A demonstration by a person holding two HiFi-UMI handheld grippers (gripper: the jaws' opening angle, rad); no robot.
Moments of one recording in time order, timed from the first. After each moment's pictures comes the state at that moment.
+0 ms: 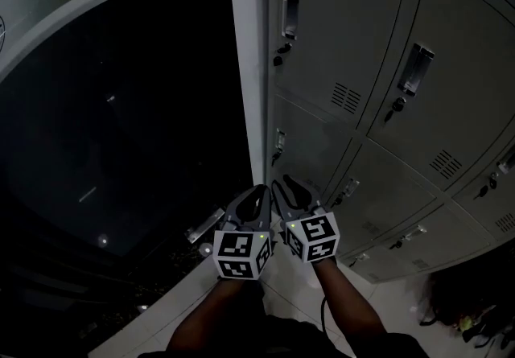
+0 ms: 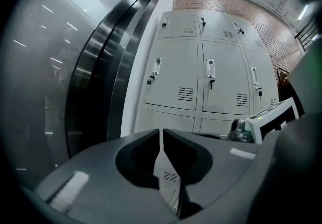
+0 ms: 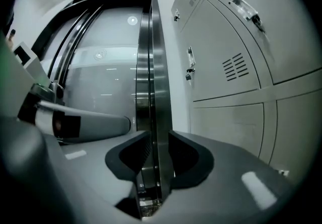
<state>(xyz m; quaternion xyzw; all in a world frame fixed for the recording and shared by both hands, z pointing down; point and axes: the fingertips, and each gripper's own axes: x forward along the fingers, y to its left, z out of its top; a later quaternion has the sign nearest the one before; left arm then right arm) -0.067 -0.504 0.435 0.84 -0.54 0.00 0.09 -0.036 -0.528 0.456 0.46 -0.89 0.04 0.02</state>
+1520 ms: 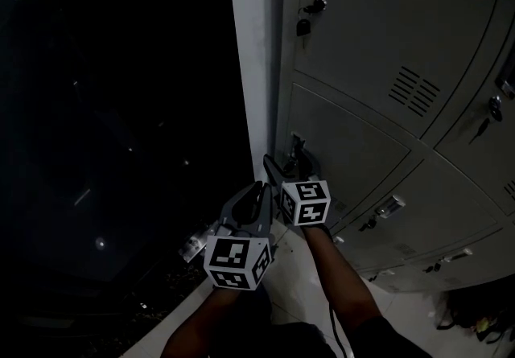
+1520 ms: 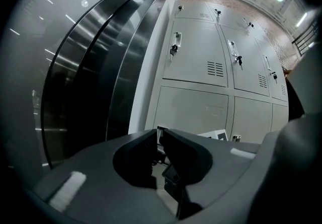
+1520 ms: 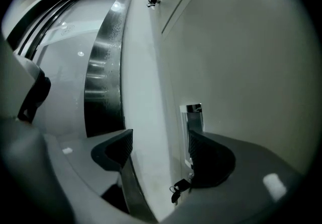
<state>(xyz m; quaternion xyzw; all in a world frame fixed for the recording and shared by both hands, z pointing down) -0.101 -0.649 0.542 0.85 -0.51 -0.02 0.10 -0.059 -0.768 0.614 0.52 -0.85 0.08 0.00</state>
